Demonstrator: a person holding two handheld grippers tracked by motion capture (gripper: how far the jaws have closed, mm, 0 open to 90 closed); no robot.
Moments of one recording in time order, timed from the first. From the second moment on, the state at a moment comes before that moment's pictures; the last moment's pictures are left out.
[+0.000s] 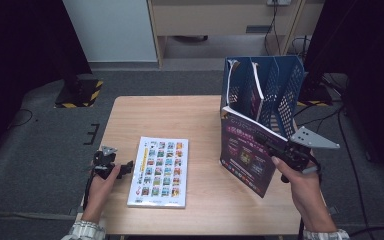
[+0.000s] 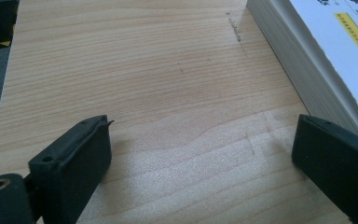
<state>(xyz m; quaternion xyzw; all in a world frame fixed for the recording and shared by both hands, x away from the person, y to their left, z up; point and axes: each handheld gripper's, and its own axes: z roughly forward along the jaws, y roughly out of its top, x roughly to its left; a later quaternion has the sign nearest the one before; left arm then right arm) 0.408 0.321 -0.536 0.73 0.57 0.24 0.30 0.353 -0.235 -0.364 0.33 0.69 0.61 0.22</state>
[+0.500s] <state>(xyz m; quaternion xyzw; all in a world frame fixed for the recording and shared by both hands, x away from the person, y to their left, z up) 0.408 0.320 -0.537 0.73 0.57 0.24 0.30 0.347 -0.258 -0.359 0.35 0.68 0.61 0.23</state>
